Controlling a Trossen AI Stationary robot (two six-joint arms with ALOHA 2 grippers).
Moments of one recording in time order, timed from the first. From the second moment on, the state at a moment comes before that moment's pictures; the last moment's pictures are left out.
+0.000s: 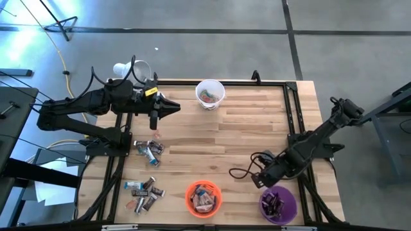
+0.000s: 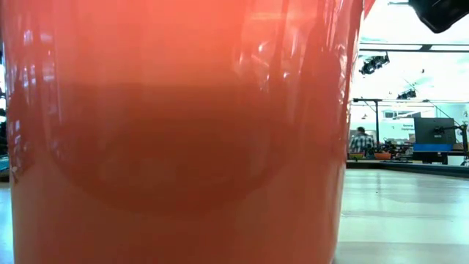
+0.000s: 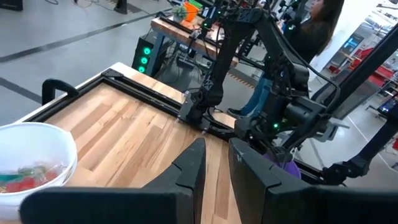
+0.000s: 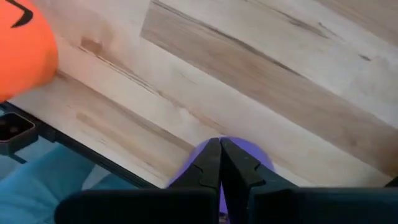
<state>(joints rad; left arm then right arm) 0.06 0.99 1.19 -0.42 -0.04 -0.42 0.66 1.38 1.04 -0.95 -0.03 1.75</state>
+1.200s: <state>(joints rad) -0.37 1.04 1.19 -1.26 -0.11 -1.17 0.33 1.38 1.04 -0.67 -0.01 1.14</state>
